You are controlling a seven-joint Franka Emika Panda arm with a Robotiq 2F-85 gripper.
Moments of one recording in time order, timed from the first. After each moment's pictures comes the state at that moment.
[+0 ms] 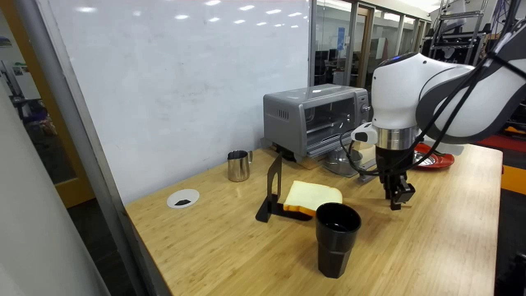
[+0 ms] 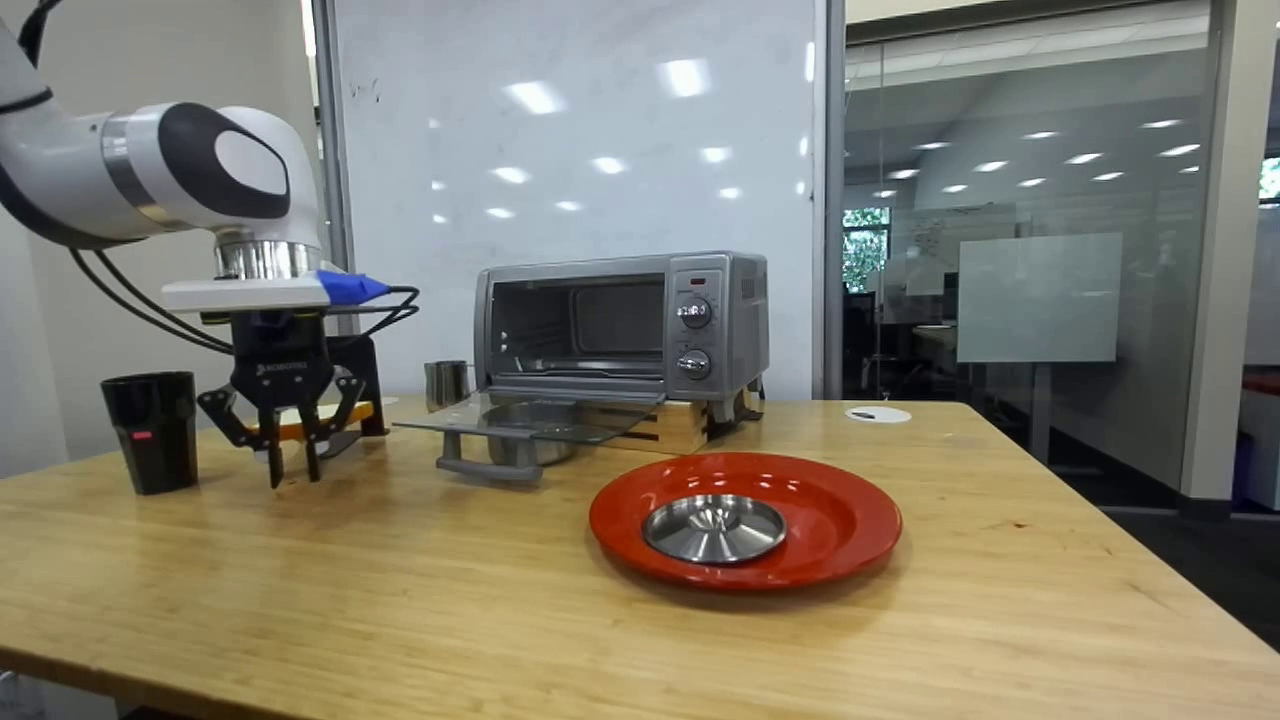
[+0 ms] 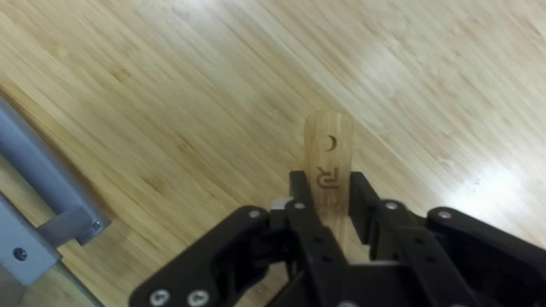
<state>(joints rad) 0.05 0.10 0.08 -2.46 -0.21 2.43 -0.54</state>
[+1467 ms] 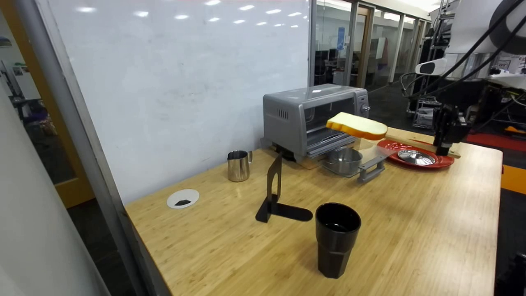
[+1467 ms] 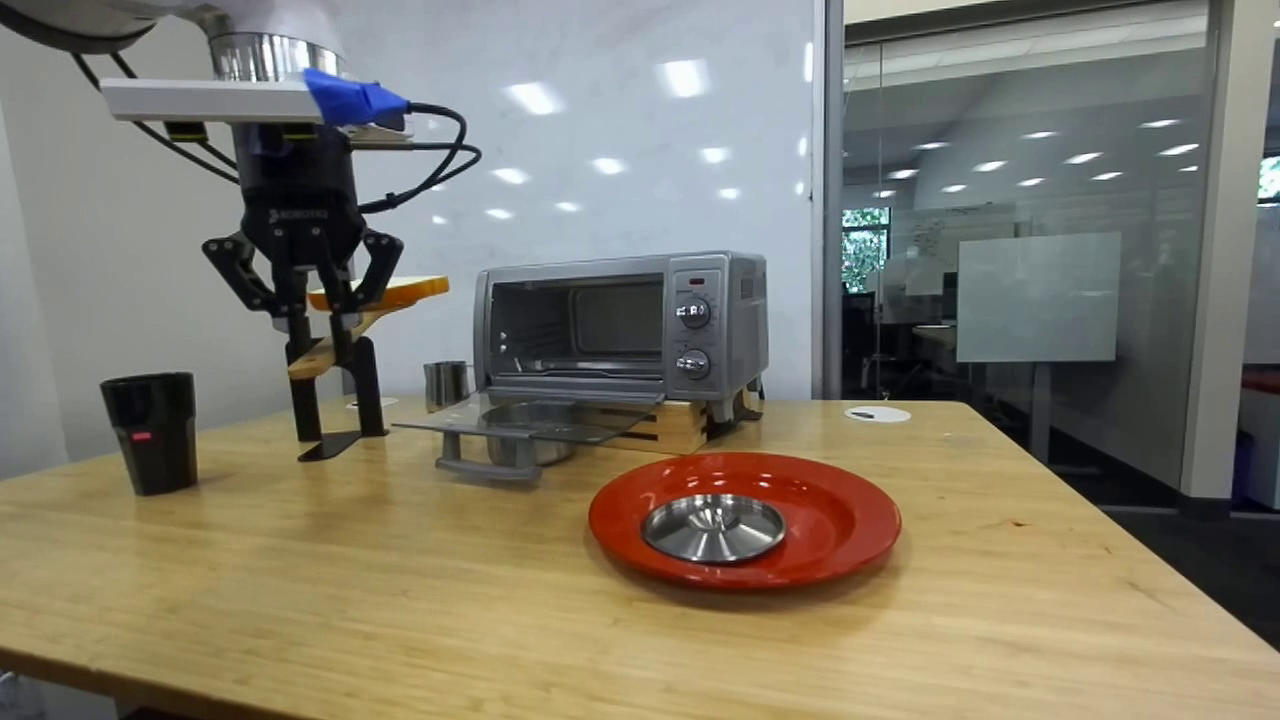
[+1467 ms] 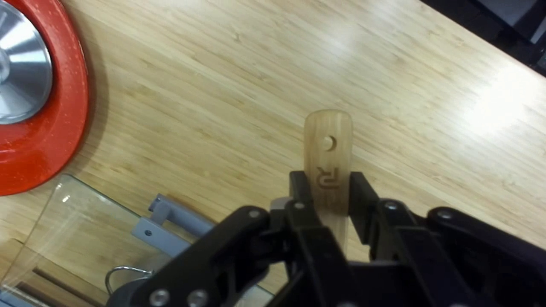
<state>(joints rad) -0.01 -0.36 -0.16 -2.60 -0.10 2.27 -0.67</state>
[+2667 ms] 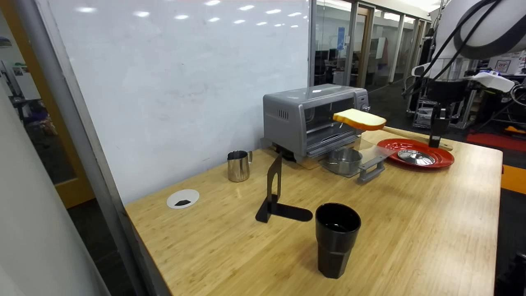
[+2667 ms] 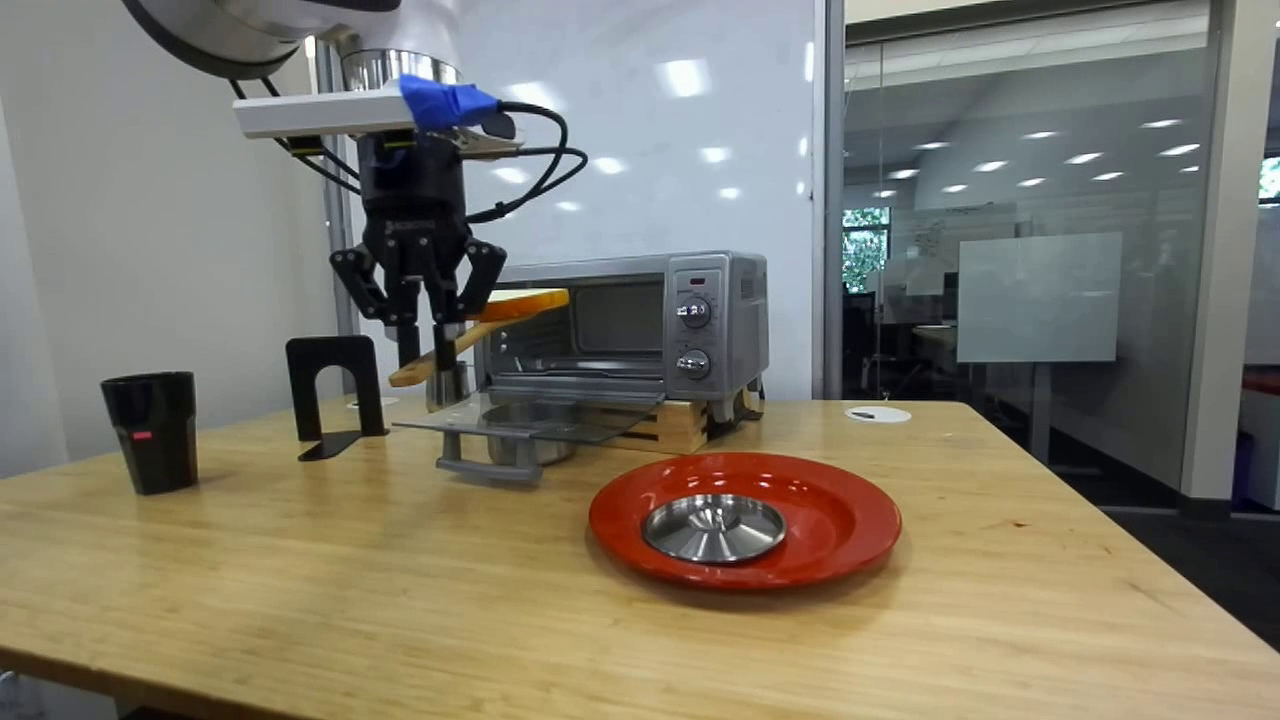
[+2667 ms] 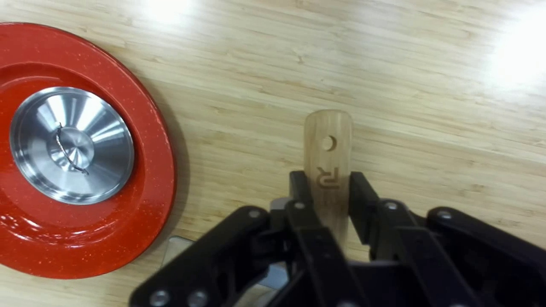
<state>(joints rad) -0.09 -0.16 -0.23 -2.43 -0.10 2.25 -0.55</state>
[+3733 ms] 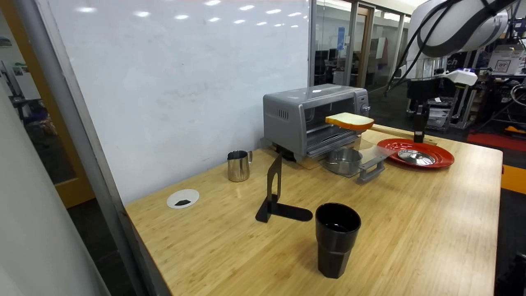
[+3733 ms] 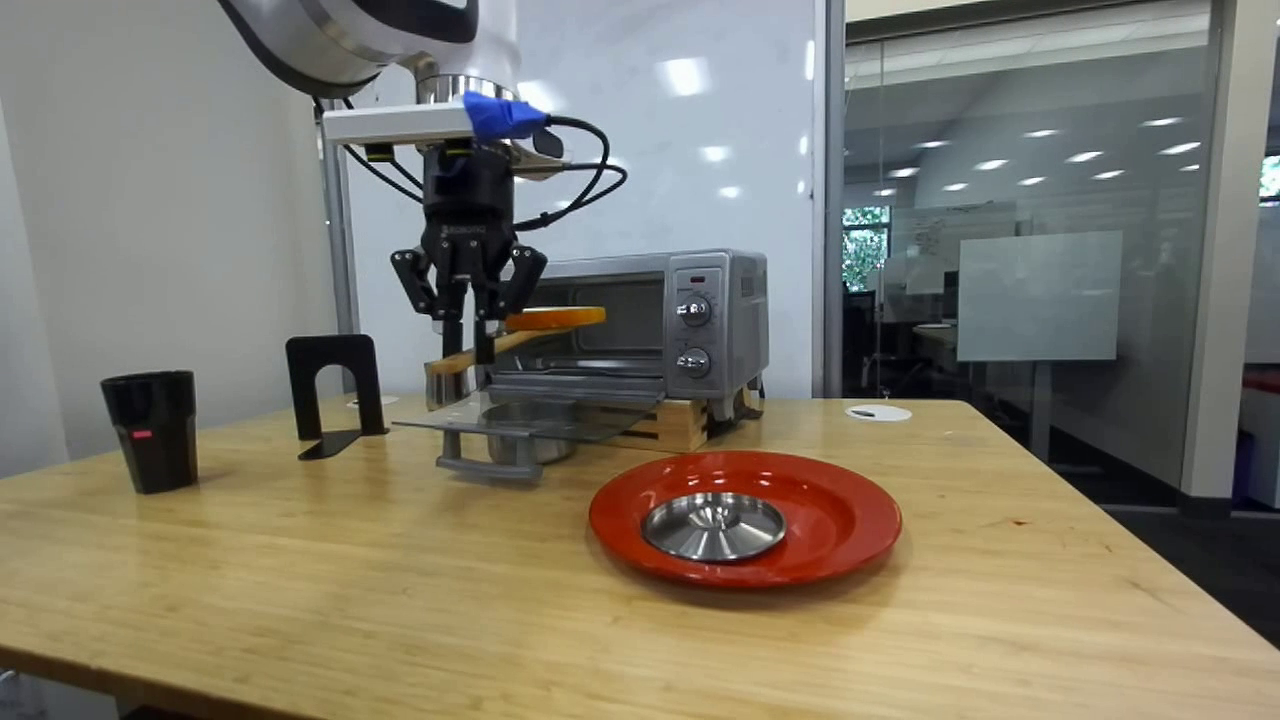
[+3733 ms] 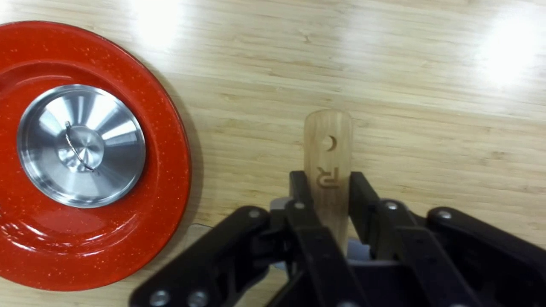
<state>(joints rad) -0.09 0.03 -0.21 -2.20 -0.06 2.10 -0.49</state>
